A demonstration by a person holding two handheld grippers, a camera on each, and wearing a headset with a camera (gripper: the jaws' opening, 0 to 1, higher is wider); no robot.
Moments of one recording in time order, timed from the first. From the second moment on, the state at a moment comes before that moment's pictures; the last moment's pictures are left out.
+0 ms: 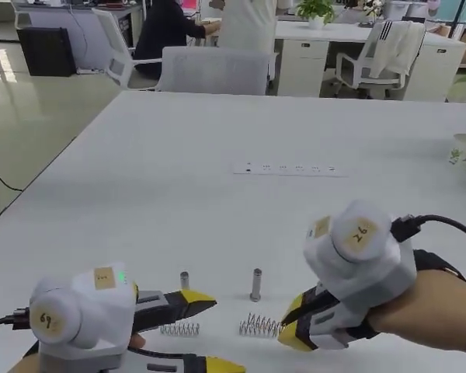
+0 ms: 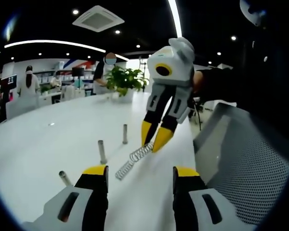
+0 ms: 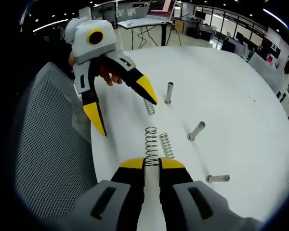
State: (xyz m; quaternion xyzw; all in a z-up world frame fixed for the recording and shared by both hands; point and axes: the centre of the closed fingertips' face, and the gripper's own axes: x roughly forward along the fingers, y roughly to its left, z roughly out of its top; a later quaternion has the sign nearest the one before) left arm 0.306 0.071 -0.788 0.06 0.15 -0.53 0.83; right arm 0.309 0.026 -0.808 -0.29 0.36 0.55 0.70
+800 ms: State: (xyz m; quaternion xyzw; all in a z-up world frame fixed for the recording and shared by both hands) left arm 0.288 0.053 -0.791 0.10 0.14 -0.58 0.79; right arm 0.279 0.040 -0.804 -0.31 0.35 0.61 0.64
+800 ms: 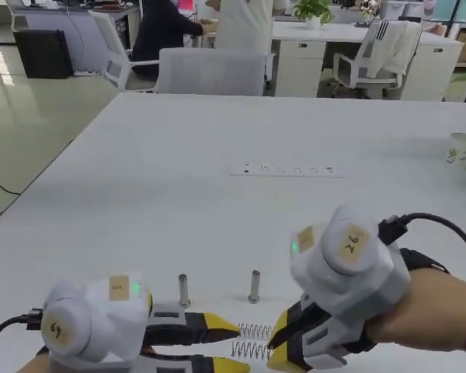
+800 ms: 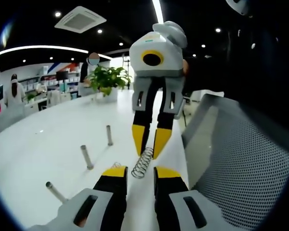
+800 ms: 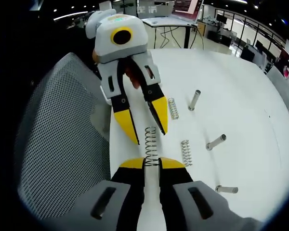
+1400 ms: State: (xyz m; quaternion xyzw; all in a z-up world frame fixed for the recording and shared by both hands) left arm 0.287 0.053 -0.792 0.12 0.14 -0.59 0.79; right arm 0.275 0.046 -0.785 -0.28 0.34 0.63 0.65
